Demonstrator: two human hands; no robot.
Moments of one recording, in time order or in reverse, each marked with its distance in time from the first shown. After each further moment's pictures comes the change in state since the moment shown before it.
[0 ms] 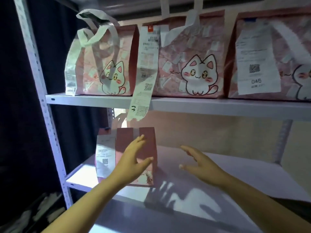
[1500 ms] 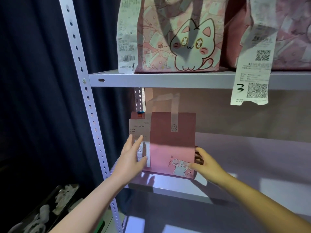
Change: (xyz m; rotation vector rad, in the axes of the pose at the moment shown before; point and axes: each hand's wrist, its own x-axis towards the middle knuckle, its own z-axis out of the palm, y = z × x) left_hand 0.000 -0.242 -0.110 0.012 -0.151 -0.176; right_hand 0.118 -0.041 0.220 0.347 0.110 0.330
